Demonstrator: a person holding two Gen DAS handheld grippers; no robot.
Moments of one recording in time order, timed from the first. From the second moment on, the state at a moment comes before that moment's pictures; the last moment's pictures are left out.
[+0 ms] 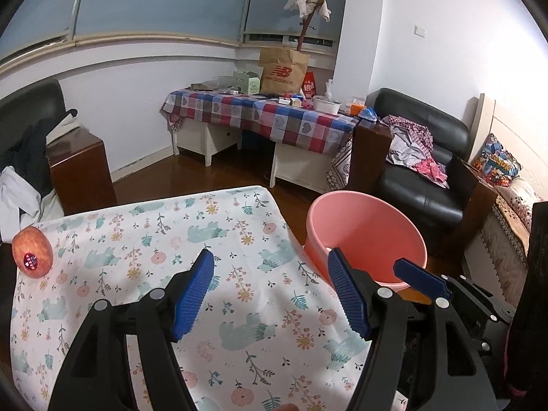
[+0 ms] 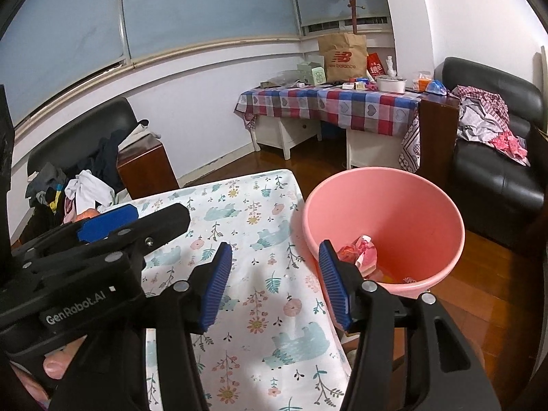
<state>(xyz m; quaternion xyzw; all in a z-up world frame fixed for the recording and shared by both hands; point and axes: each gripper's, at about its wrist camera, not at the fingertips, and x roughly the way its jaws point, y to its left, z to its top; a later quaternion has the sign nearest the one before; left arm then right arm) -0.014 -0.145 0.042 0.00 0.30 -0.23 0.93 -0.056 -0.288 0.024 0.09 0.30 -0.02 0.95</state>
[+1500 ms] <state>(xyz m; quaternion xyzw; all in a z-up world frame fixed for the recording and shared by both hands) -0.001 -0.130 0.020 -0.01 0.32 -0.22 0.92 -0.038 -0.279 0.006 0.08 0.33 -0.01 0.94</state>
